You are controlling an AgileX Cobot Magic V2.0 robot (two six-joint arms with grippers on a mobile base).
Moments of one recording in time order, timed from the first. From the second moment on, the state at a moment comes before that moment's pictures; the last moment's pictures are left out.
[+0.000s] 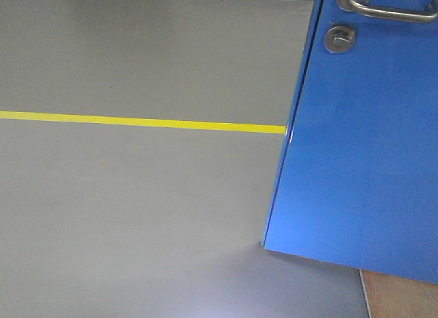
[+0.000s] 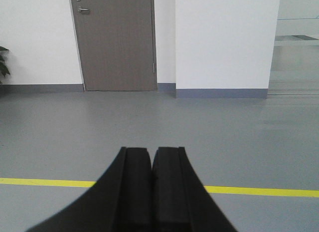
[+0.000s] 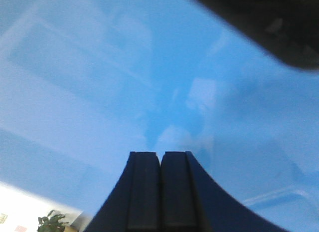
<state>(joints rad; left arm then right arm) 0.06 -0.01 0.03 0.07 0.10 -0.02 -0.44 1.60 -1.89 0.93 0.76 0.12</state>
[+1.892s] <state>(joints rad) 0.06 -0.01 0.03 0.07 0.10 -0.02 -0.07 -0.01 0.03 -0.08 0.16 0.11</state>
